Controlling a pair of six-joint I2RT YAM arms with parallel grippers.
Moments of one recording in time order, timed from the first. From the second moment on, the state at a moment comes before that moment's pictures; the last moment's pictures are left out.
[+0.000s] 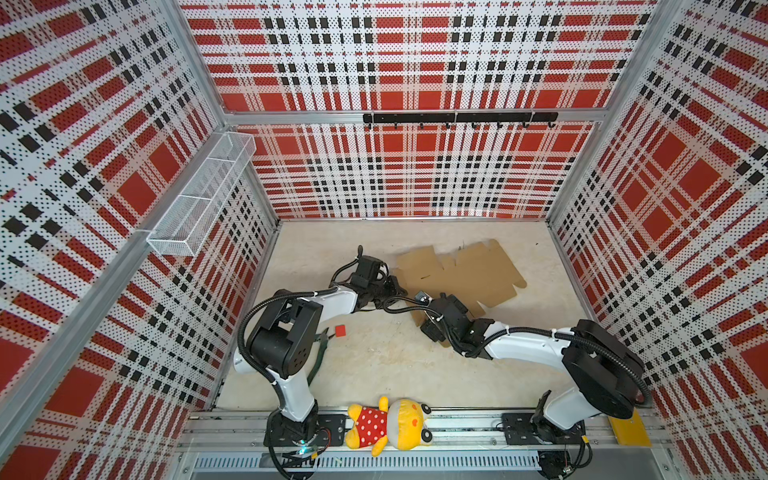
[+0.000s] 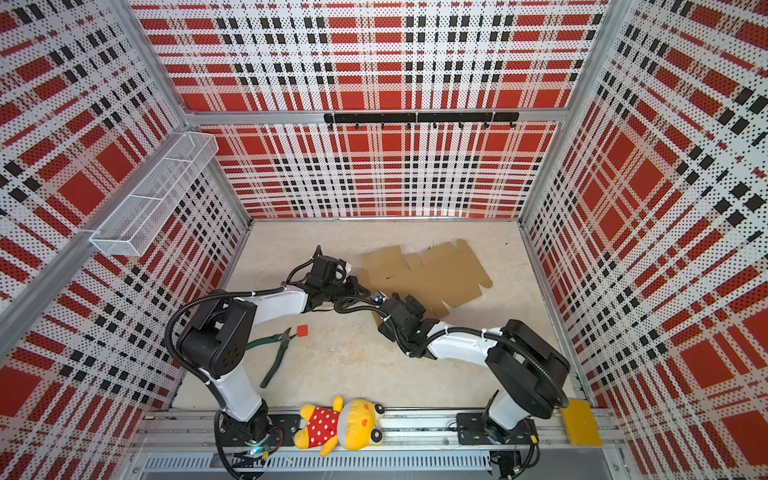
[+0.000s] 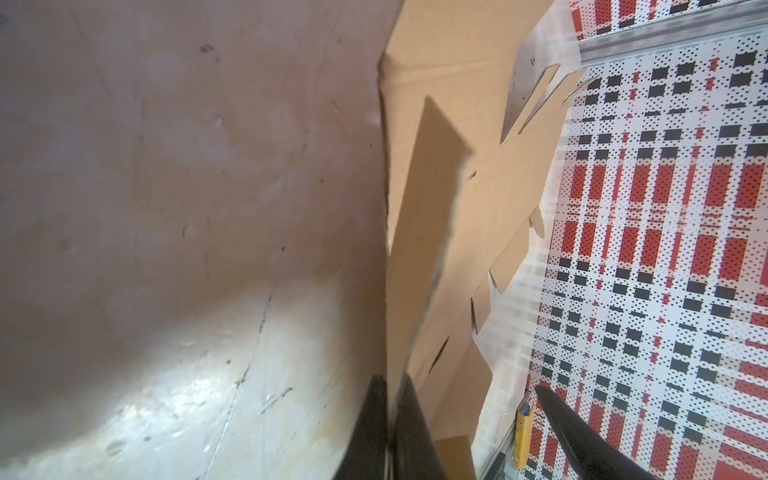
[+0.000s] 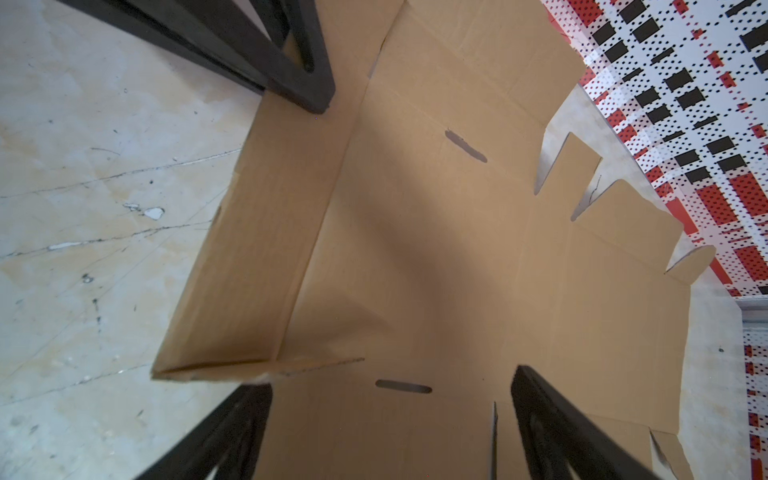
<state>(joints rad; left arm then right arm) -0.43 1.79 0.97 0.04 0.51 -0.88 0.90 1.57 0.78 -0.01 0.50 -0.15</state>
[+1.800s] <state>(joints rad) -0.35 1.75 0.97 0.02 0.52 -0.88 0.74 1.26 0.68 -0.15 0.55 0.05</state>
